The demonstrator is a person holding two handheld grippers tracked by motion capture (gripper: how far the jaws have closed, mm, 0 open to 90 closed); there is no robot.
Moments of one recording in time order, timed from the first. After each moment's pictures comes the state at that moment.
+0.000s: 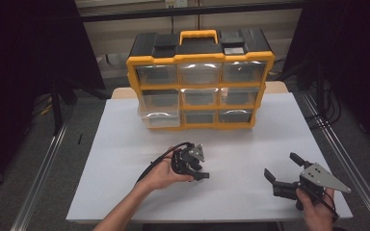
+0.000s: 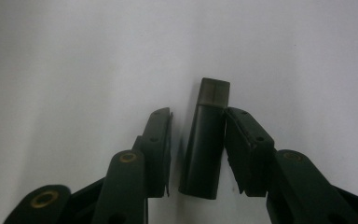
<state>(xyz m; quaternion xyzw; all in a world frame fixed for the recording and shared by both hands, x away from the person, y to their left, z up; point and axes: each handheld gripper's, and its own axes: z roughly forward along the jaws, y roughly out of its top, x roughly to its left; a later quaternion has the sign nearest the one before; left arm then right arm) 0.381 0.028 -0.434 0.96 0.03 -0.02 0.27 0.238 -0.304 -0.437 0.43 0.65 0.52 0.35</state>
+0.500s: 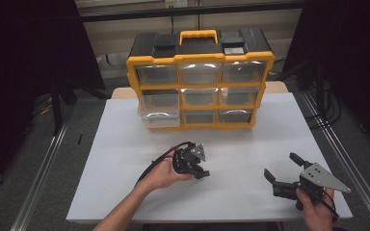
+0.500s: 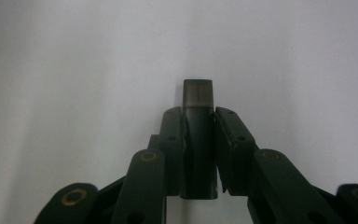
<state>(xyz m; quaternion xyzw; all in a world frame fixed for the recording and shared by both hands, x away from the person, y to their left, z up) 0.380 0.024 -0.433 0.96 0.04 -0.02 0.26 0.237 -0.304 -0.437 0.43 0.65 0.52 0.35</state>
